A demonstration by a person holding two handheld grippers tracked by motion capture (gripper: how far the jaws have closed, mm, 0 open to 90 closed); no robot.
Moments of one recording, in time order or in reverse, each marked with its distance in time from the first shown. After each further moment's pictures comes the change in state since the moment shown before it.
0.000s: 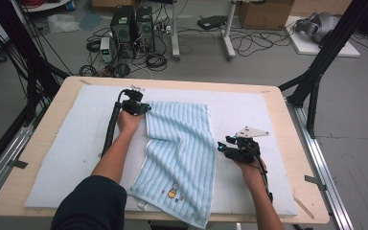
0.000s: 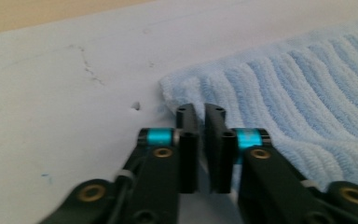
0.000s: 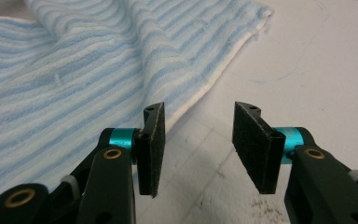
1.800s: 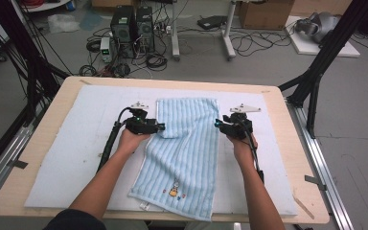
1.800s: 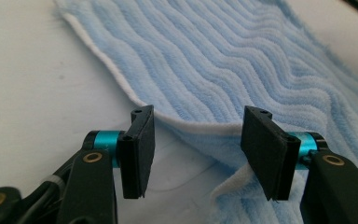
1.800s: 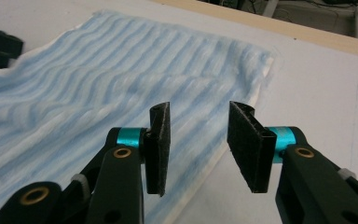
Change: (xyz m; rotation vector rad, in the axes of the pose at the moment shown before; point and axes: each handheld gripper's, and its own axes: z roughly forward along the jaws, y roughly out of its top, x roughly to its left) left arm -0.053 -0.042 -0.032 -0.027 -0.323 0.017; right arm -0.025 0.050 0.037 -0.025 -0.104 0.057
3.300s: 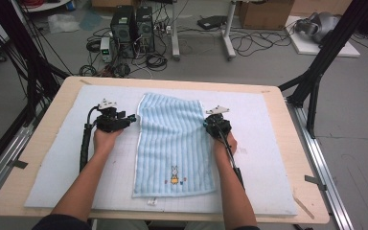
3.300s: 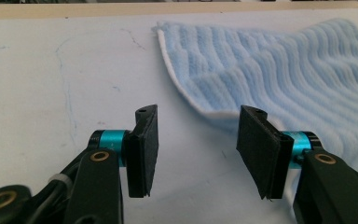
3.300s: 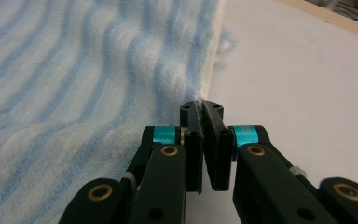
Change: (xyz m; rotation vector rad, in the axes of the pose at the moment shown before) left arm 0.062 -0.023 -0.065 -0.169 0.229 -0.045; right arm 0.036 0.000 0.069 0.115 -0.177 -0.092
